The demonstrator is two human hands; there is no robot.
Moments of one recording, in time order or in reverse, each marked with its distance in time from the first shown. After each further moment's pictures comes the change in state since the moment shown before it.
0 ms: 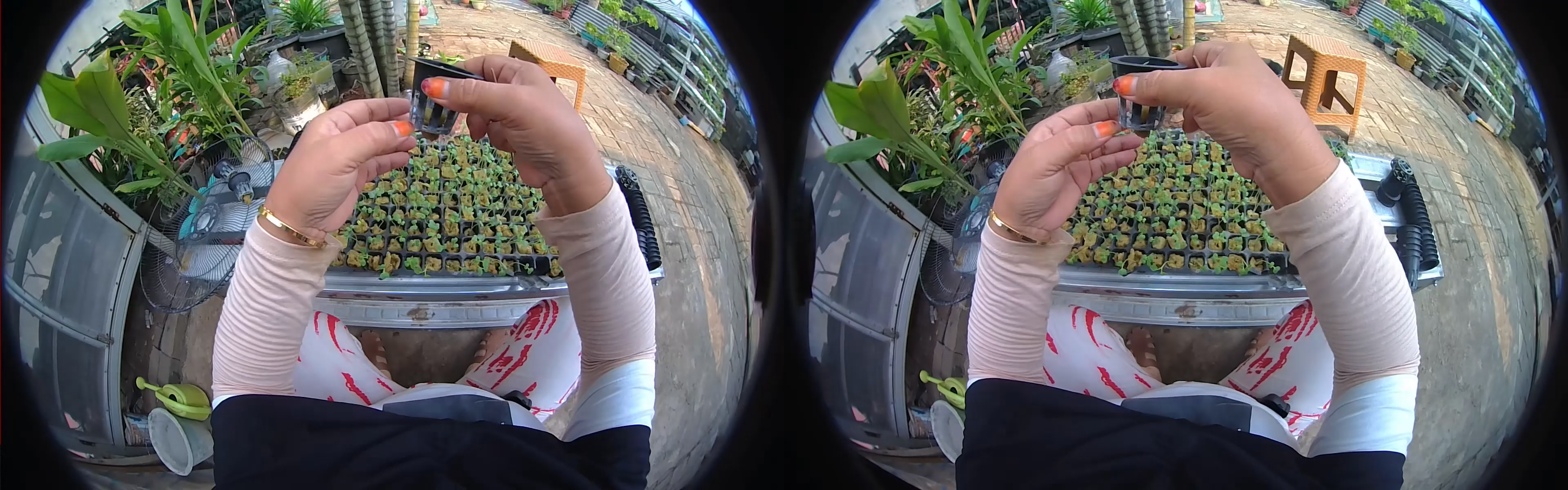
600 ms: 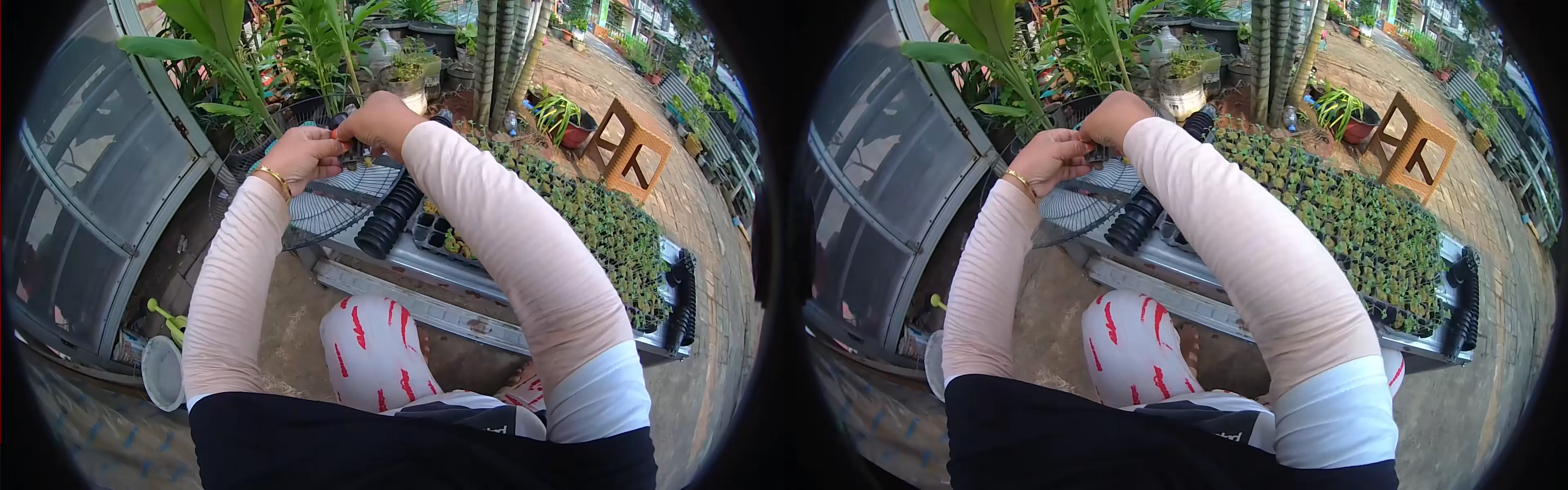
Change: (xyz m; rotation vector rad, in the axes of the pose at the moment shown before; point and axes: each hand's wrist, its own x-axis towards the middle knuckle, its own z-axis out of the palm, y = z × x) left_hand -0.105 0.027 -0.220 0.309 0.552 -0.303; right_hand 0.113 0.060 0.280 -0.383 -0.484 0.074
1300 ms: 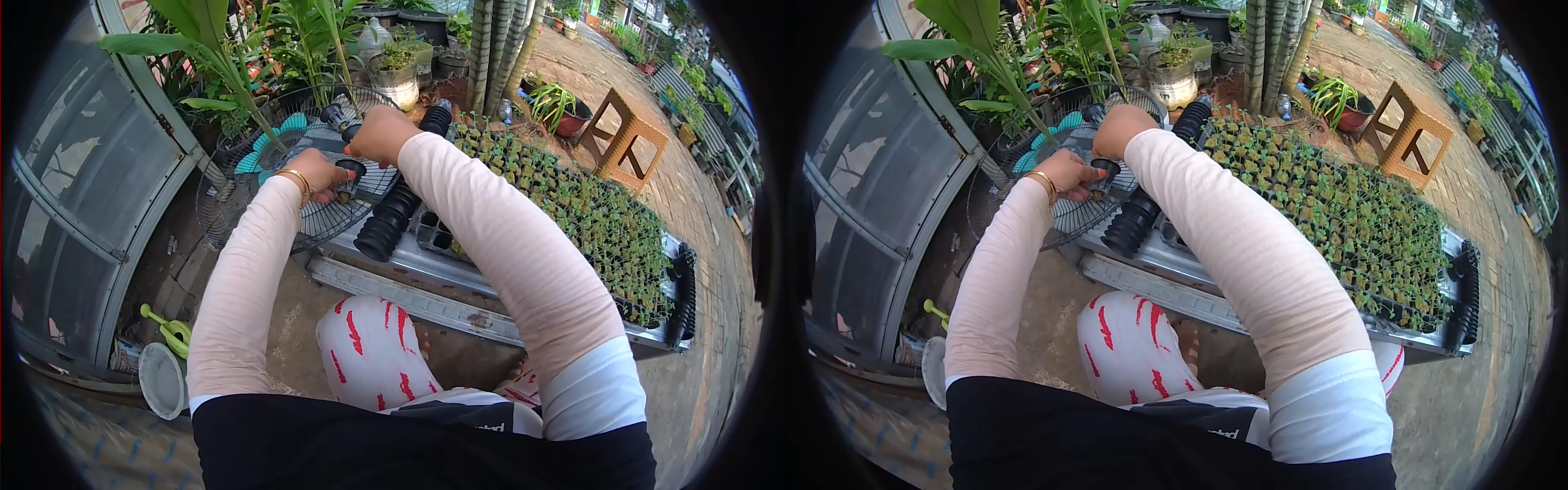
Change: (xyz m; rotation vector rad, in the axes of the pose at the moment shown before) left_hand 0.037 -0.041 0.013 0.553 0.136 -0.318; right_hand -0.004 0.023 0.008 -0.384 -0.065 0.022
